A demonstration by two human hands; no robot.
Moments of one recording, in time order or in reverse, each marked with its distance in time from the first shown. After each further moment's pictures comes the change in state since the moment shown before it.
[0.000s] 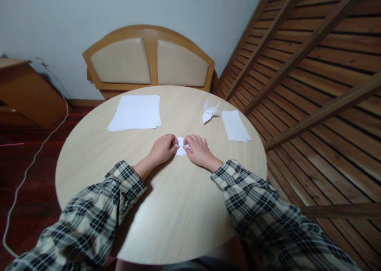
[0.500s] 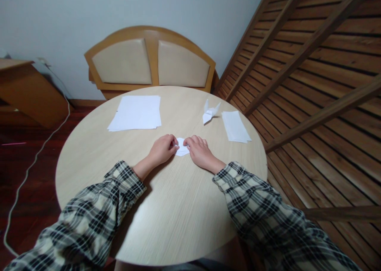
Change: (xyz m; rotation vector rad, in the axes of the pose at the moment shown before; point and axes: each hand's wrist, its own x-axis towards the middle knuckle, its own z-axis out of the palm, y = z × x) left_hand 0.000 -0.001 -0.001 -0.008 0.002 0.002; right_hand -0.004 0.008 -0.001 0.001 -0.040 -0.051
